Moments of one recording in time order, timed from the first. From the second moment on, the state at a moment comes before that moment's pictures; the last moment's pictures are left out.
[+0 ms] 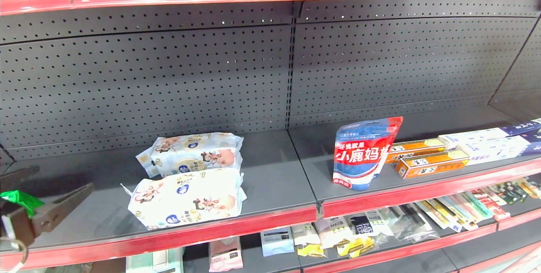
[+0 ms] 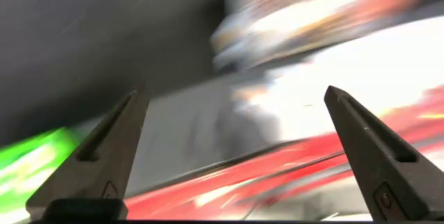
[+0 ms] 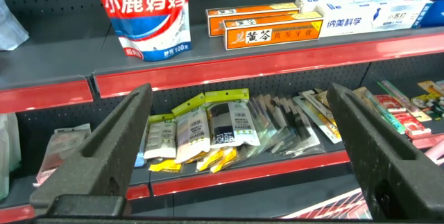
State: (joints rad) left arm 0.22 0.93 -0.39 -0.24 -0.40 0.21; right arm 0.00 0.00 0.00 0.00 -0.02 0.00
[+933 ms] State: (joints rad) left arm 0.17 0.21 -0.09 0.00 -0.29 0.20; right arm 0.00 0.00 0.00 0.00 -0.01 0.00
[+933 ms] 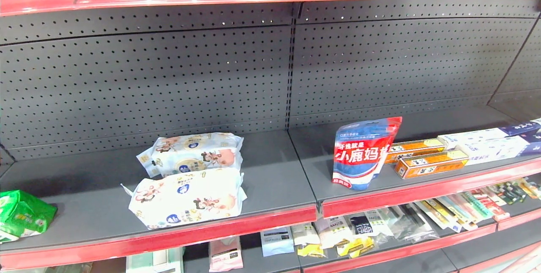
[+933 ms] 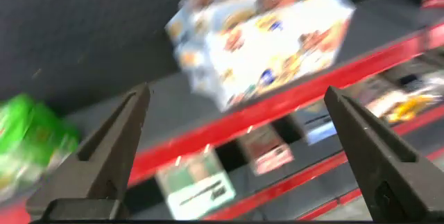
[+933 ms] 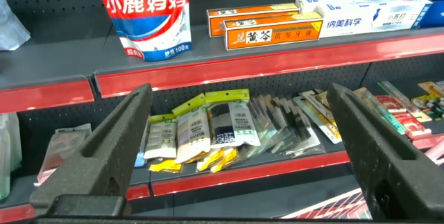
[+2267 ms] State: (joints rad) left arm 0.15 0.09 0.00 -0.05 -0.21 0.05; right arm 0.00 0.00 0.00 0.00 -0.01 0.00
